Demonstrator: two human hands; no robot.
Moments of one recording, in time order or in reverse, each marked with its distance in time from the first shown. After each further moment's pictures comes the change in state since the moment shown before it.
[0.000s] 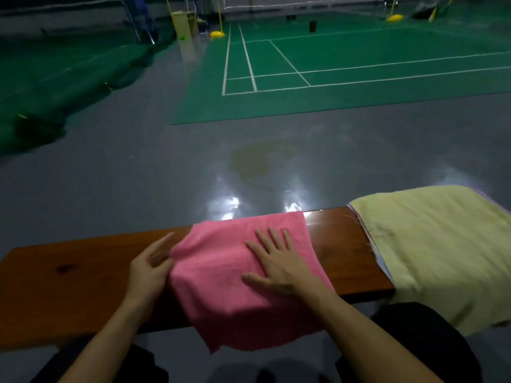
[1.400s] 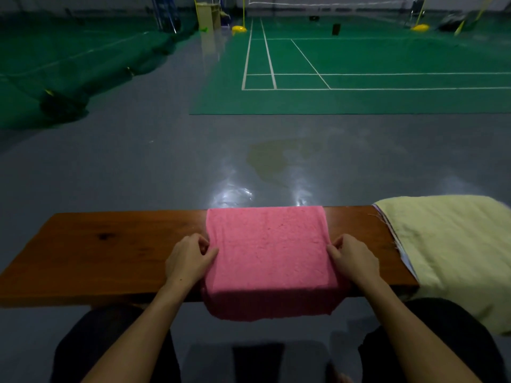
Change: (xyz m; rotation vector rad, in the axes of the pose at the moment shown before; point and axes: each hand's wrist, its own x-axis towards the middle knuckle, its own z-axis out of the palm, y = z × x) left_hand 0.003 -0.032 -0.013 0.826 0.005 0.033; right_hand -0.061 0.021 -0.041 0.305 0.161 0.726
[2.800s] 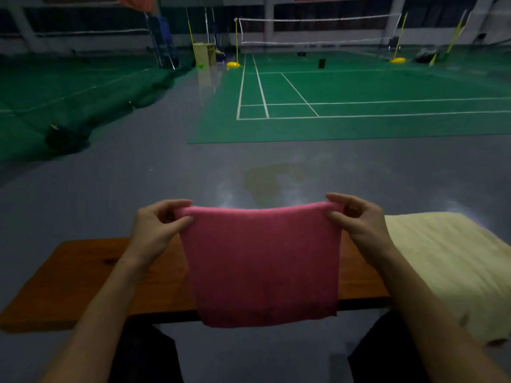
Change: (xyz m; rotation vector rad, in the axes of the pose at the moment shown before) left_hand 0.004 0.043 -0.153 -0.710 0.132 0.352; right_hand -0.019 -0.035 -0.132 1.047 0.138 -0.377
